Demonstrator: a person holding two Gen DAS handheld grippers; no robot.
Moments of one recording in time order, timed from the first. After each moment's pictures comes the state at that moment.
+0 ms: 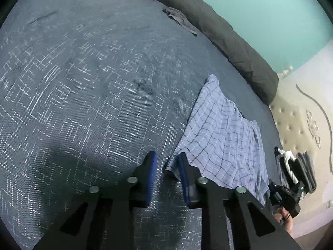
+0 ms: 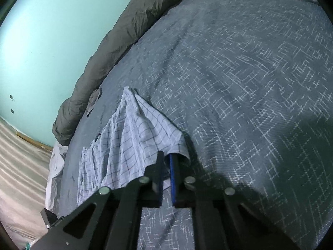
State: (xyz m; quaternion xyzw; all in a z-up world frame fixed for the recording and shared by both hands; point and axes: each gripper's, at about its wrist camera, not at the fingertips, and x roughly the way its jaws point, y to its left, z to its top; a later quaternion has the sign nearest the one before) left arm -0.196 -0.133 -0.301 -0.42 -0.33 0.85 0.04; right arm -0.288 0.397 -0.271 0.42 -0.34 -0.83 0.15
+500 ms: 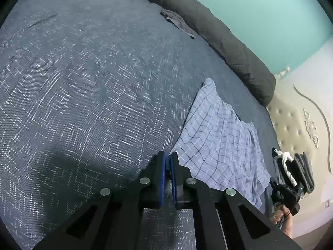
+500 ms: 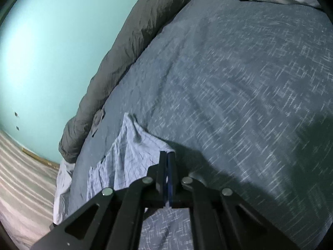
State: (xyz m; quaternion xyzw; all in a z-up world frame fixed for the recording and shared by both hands) left arm -0.195 -0.133 -0.296 -0.41 -0.33 0.85 0.04; right arm -0.290 0.440 -0.266 0.38 -0.39 -0.83 0.13
